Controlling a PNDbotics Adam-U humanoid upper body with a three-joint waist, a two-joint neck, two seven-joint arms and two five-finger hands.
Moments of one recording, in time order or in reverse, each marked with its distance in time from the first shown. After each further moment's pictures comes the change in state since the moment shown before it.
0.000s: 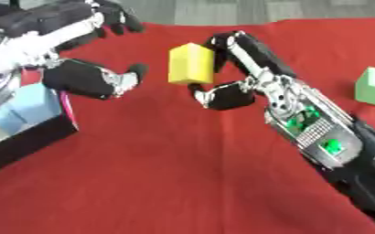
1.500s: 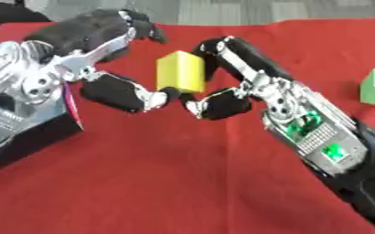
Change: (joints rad) left arm -0.022 -0.064 -0.067 0.000 -0.144 0.043 -0.041; right arm -0.013 0.021 0.024 -0.031 -0.004 0.022 0.073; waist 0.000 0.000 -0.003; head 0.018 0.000
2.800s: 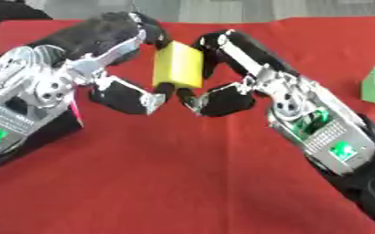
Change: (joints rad) left arm 0.000 -0.026 -0.022 -0.006 0.055 0.036 0.089; right arm -0.003 -0.007 -0.006 -0.044 -0.032 0.026 0.016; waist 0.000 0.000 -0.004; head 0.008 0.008
